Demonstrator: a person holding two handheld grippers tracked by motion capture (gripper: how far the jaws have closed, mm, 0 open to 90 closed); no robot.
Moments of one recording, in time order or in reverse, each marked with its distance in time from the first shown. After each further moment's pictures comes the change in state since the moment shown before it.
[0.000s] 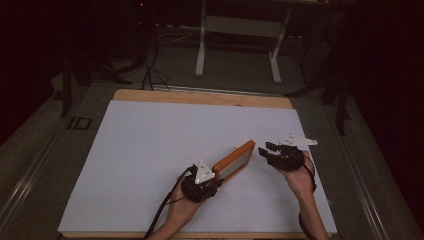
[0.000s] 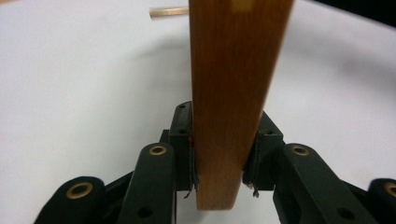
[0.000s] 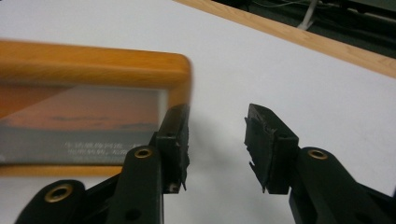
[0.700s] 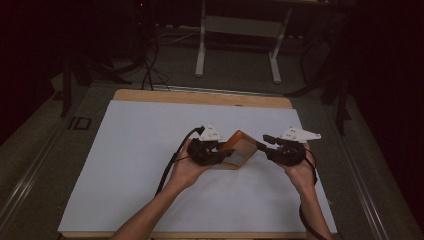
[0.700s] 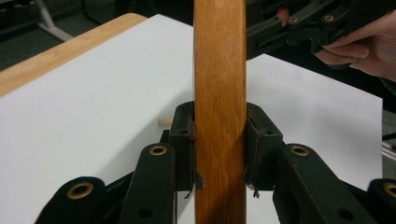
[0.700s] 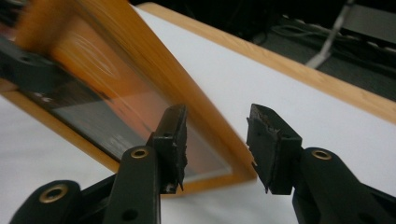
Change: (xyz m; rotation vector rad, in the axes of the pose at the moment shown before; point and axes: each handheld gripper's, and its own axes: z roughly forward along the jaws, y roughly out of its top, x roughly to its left) left arm 0.037 0.101 -0.001 -0.002 -0.157 0.102; right arm 0.003 0.027 -0.010 -0.084 0.087 -0.064
